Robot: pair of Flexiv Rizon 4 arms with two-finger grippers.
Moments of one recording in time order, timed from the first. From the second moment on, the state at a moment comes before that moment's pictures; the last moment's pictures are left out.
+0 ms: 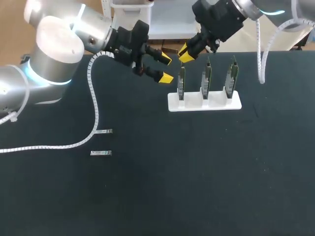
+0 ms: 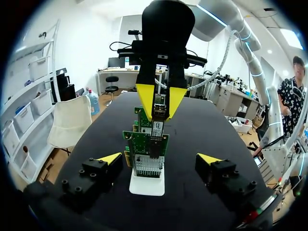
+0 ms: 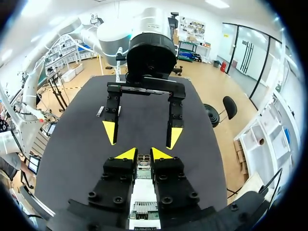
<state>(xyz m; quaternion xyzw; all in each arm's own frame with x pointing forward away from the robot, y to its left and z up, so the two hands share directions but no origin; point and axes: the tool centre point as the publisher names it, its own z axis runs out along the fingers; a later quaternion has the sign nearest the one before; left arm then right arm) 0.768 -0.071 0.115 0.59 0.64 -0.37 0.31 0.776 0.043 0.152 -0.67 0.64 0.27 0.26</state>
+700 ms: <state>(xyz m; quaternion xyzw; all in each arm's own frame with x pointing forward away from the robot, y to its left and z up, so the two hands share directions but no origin) 0.768 -0.071 0.115 0.59 0.64 -0.37 0.31 0.765 0.029 0.169 -0.63 0.65 0.32 0.27</state>
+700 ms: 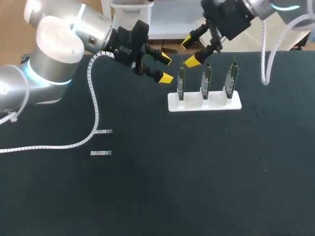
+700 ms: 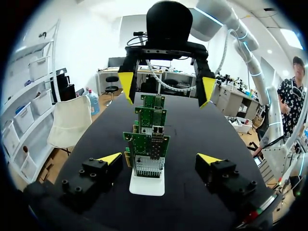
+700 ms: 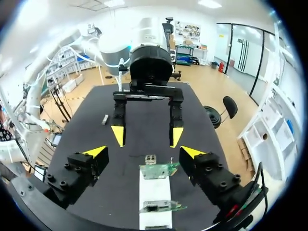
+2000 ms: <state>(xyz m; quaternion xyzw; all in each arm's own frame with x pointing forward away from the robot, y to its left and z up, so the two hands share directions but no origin) 0.768 -0.071 0.115 0.59 0.64 -0.37 0.31 0.766 0.025 0.180 -0.64 0.63 0.33 0.29</state>
